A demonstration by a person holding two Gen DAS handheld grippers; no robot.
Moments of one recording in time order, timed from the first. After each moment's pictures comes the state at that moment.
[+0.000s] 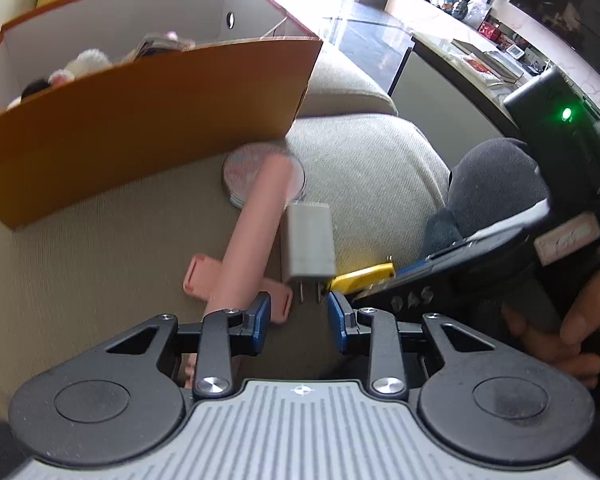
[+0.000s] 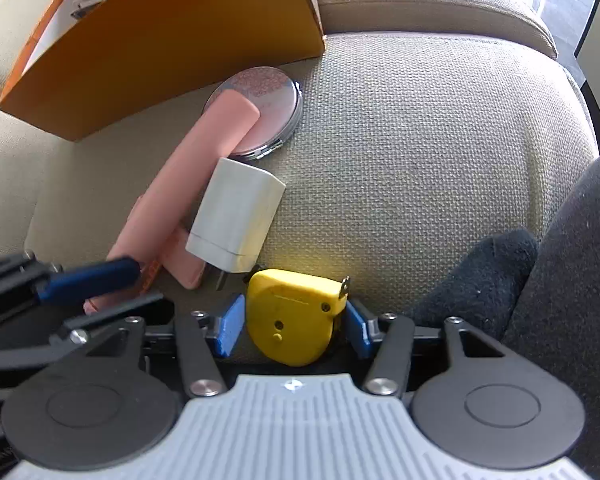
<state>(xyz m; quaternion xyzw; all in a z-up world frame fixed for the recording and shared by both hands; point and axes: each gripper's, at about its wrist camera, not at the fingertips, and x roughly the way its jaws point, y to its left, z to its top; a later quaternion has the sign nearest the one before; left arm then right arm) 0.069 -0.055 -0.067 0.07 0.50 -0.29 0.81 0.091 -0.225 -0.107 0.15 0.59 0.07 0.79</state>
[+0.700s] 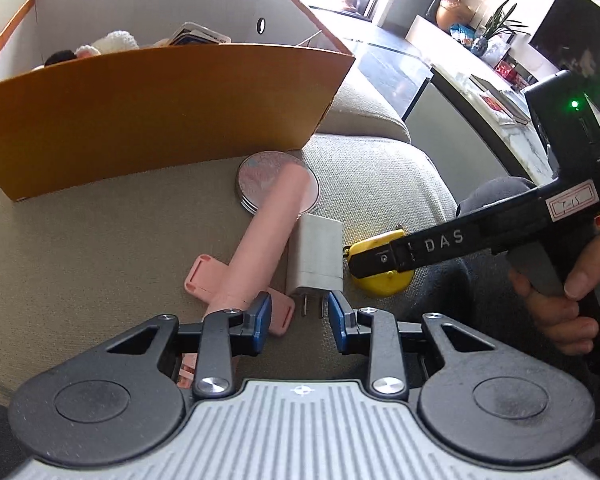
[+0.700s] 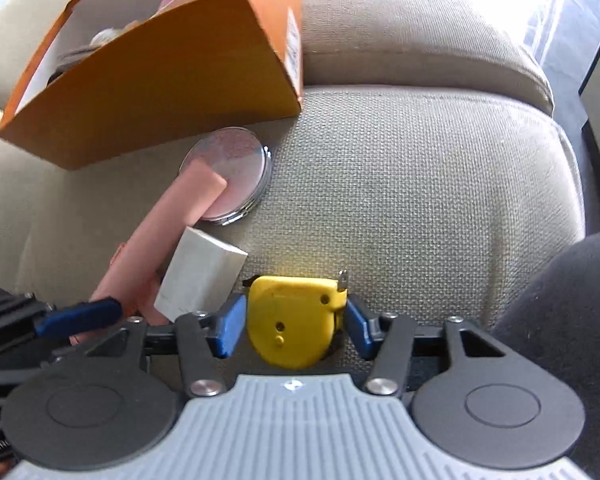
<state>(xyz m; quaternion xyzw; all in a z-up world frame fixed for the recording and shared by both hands) 0.077 -0.047 -0.073 0.00 0.49 -0.27 0.83 0.135 -0.262 -0.097 0.13 0.57 0.08 0.81</state>
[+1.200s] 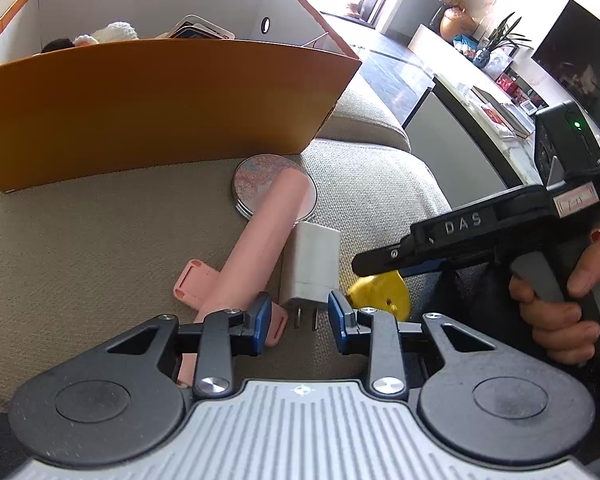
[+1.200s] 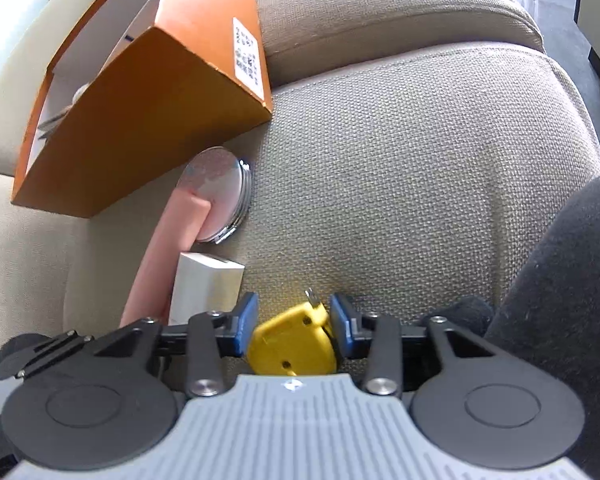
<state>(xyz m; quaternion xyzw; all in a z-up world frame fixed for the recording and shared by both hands) 0.085 -0.049 -0.077 -0.02 0.49 -0.27 0.83 0.139 -0.299 -0.108 0.24 0.57 0.09 0.78</state>
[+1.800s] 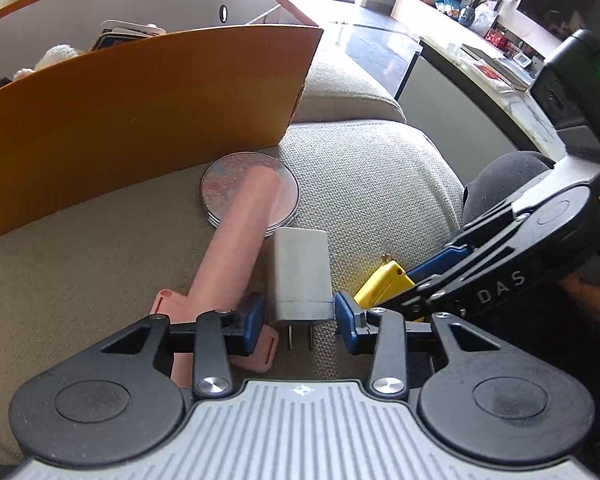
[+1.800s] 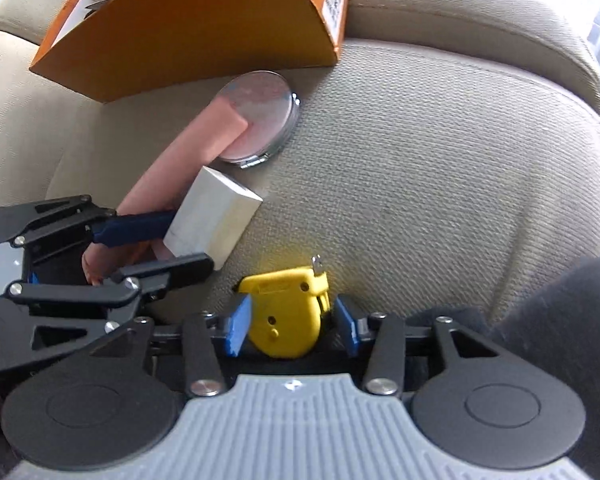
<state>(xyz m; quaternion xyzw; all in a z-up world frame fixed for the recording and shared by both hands) 0.089 -0.080 -0.089 0.06 0.49 -0.29 0.82 0.135 -0.277 -0.113 0.10 0.62 0.18 0.76</state>
